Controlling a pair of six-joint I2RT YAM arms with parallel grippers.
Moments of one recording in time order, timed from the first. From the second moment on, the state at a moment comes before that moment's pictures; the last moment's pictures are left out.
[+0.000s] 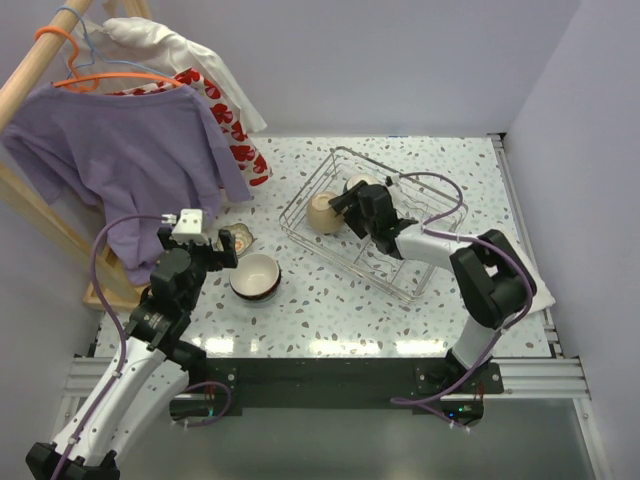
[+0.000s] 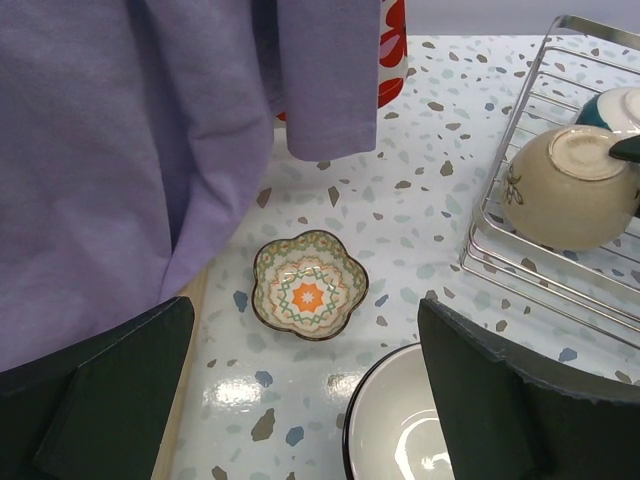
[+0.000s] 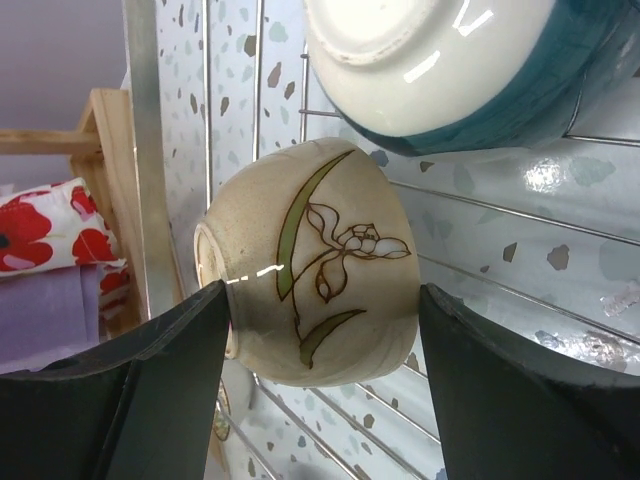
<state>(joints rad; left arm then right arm) -0.38 0.52 0.51 -0.20 -0.32 -0.12 0.57 1.74 0.98 0.22 0.21 1.22</state>
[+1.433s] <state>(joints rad) -0.39 0.62 0.49 -0.07 -0.04 -0.04 0.56 1.49 1.13 -0.21 0.12 0.45</state>
